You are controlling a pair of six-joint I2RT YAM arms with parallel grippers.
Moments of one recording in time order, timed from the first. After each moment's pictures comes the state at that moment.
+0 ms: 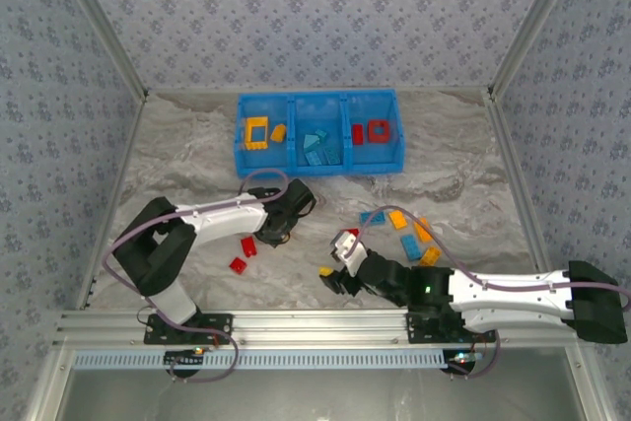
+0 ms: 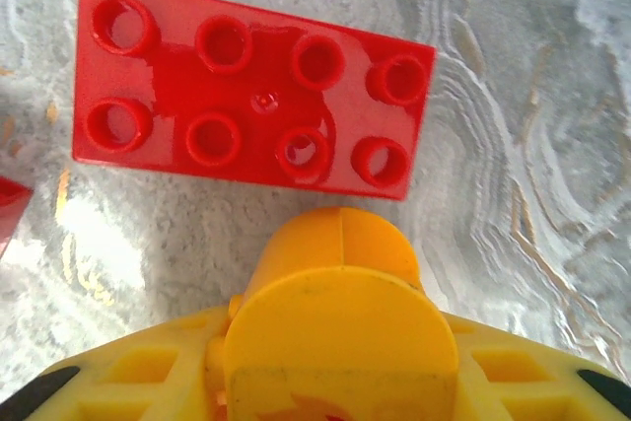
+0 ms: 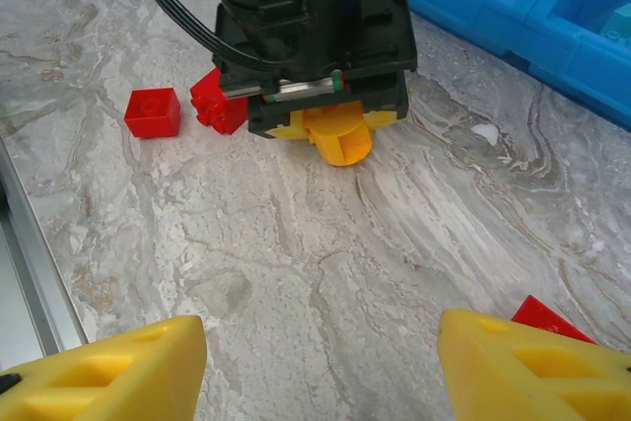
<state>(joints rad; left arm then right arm) -0.86 1.64 0.96 -0.65 -0.26 -1.70 1.36 0.89 0.38 -0.01 0.40 0.22</state>
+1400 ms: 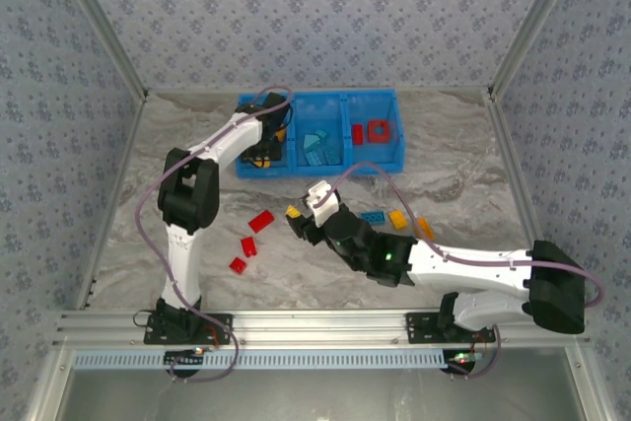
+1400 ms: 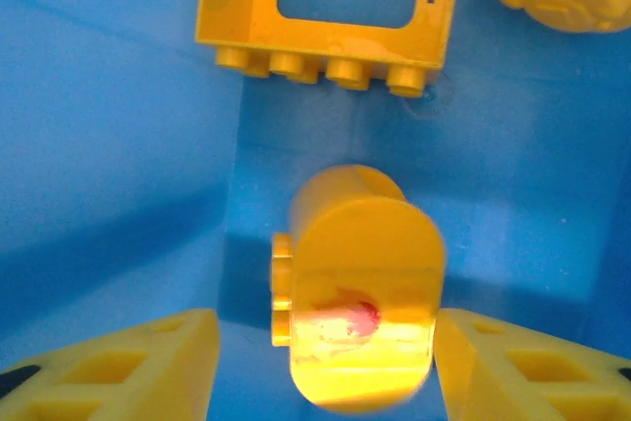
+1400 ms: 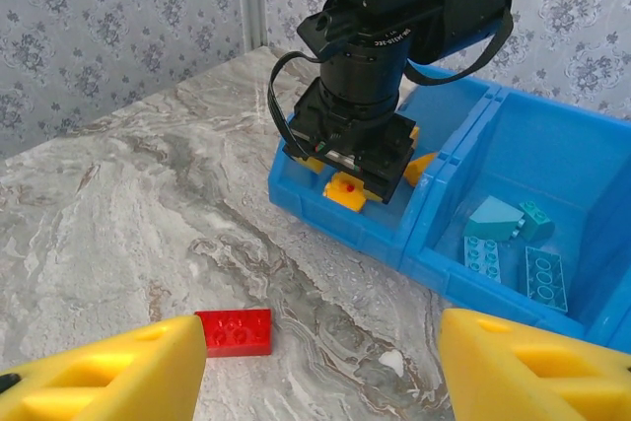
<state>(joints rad) -0.44 2.16 1.82 -1.00 -0.31 -0.55 1.22 1.23 0.76 0.18 0.57 0.13</state>
